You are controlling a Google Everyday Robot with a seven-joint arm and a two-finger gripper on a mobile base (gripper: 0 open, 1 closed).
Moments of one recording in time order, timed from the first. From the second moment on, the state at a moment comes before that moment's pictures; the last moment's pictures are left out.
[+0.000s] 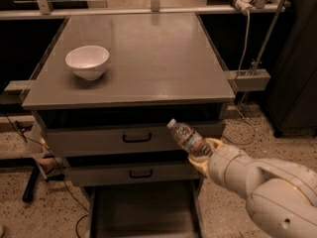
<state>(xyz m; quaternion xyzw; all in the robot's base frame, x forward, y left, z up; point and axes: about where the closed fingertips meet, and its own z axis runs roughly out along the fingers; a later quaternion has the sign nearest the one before) 0.474 -0.122 0.723 -0.40 0.79 -0.01 0.47</state>
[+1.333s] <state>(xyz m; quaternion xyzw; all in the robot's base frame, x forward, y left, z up) 0.534 -0.152 0.864 -0.40 0.76 -0.12 0.49</state>
